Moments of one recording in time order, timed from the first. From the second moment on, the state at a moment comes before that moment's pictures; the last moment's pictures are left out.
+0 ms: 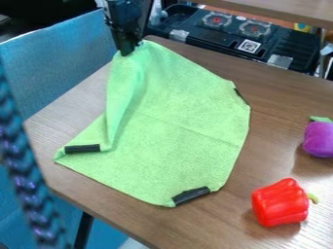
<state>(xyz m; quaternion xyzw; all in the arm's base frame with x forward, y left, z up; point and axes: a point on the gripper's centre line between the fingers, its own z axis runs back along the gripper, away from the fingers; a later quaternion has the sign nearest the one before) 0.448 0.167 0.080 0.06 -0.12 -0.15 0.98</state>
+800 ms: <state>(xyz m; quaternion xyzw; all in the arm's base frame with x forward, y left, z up) 0.454 0.173 0.057 0.06 -0.12 -0.22 0.97</state>
